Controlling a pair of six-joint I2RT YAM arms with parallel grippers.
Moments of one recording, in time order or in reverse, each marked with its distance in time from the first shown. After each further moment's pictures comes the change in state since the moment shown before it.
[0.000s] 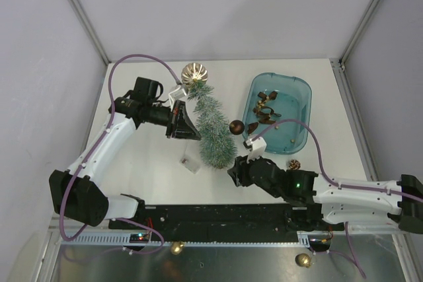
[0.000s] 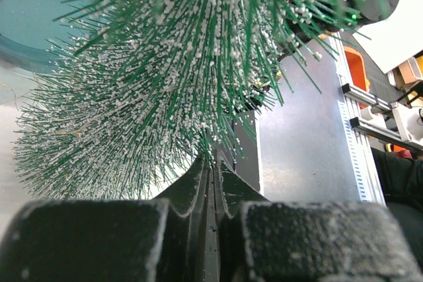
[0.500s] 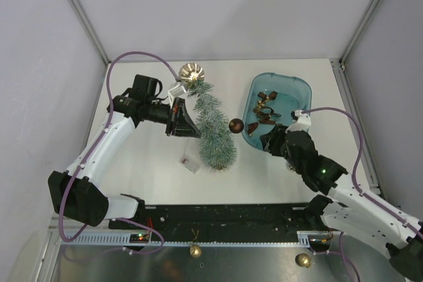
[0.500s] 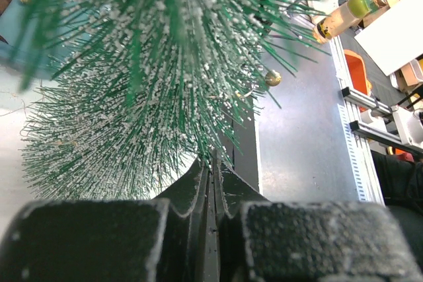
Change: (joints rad) left arm -0.001 0.000 0.032 0.000 -0.004 -0.027; right arm -0.495 -0.206 0.004 -0.084 -0.087 0.037
